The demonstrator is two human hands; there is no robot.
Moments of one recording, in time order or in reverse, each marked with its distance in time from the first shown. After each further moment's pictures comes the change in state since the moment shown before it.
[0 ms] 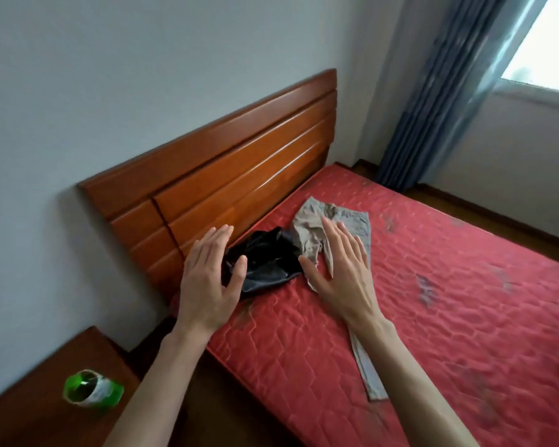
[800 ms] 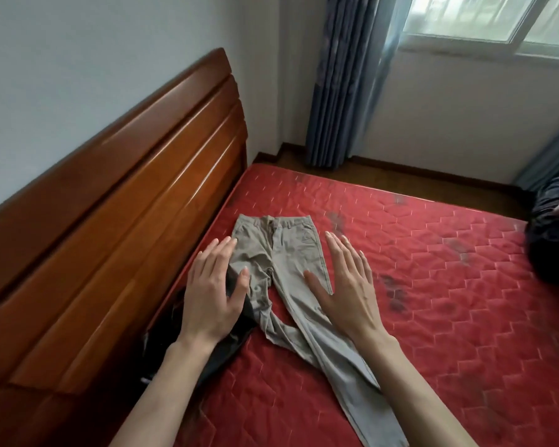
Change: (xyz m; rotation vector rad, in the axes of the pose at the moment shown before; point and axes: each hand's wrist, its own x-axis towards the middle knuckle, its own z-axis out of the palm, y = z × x) left_hand 0.270 -0.020 0.285 -0.083 -0.292 0.207; right_hand 0.170 0.246 0.057 -0.202 0.100 0.376
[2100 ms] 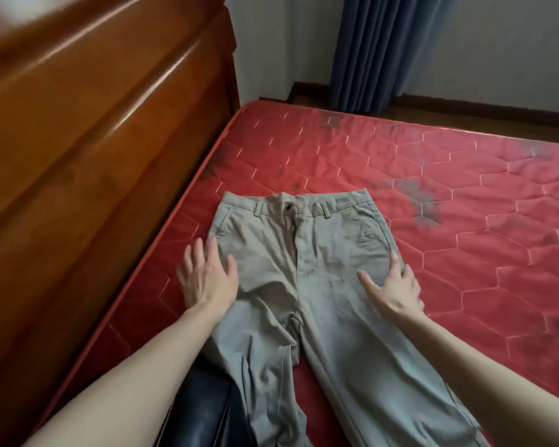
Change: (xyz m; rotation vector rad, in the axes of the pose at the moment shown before) left_hand 0.219 -0.404 0.487 0.307 -0.257 -0.501; right_hand 0.218 0.335 0.516 0.032 -0.432 0.838
